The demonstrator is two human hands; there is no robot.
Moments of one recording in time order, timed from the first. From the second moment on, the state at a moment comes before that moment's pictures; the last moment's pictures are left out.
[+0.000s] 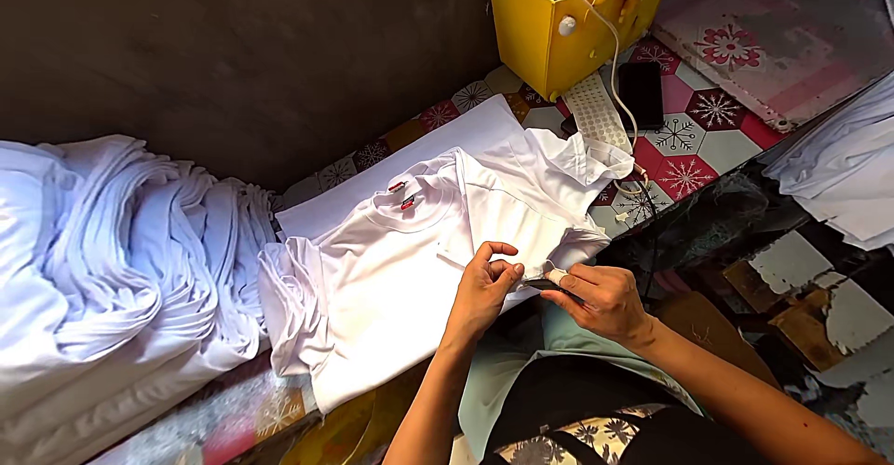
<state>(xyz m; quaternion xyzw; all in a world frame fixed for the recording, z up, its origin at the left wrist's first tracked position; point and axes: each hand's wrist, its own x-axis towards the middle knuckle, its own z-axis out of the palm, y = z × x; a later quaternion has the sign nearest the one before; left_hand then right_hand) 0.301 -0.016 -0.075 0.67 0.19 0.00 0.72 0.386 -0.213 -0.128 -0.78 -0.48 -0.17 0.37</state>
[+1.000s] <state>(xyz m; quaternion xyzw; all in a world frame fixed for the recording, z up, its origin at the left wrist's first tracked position) 0.309 -0.011 -0.094 0.66 0.21 -0.01 0.72 0.396 -0.193 -0.133 -0.71 -0.28 0.25 0.59</state>
